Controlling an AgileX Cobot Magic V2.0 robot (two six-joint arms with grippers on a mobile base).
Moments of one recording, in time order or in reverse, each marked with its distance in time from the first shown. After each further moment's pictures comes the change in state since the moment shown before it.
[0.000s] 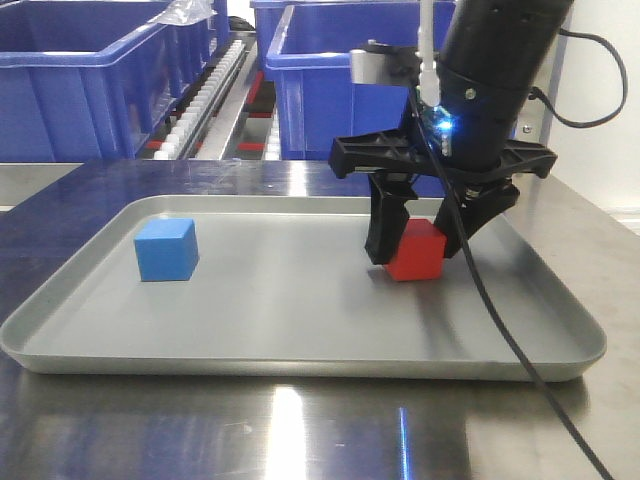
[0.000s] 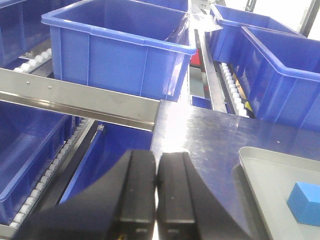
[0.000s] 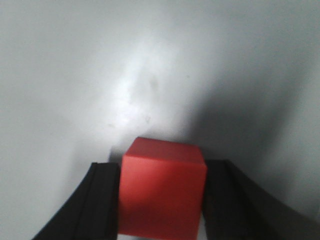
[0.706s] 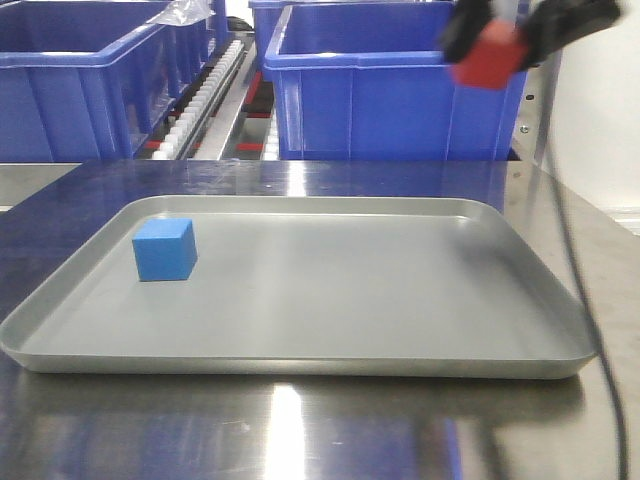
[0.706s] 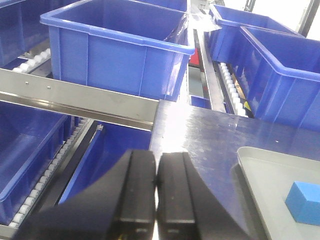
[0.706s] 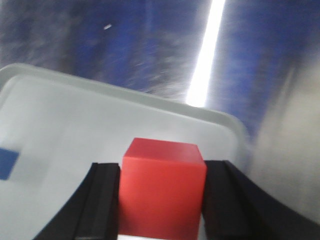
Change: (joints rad) left arm 0.000 0.000 0.000 0.000 0.000 0.000; right arm -0.139 -0.393 0.111 -0.017 -0.172 0.002
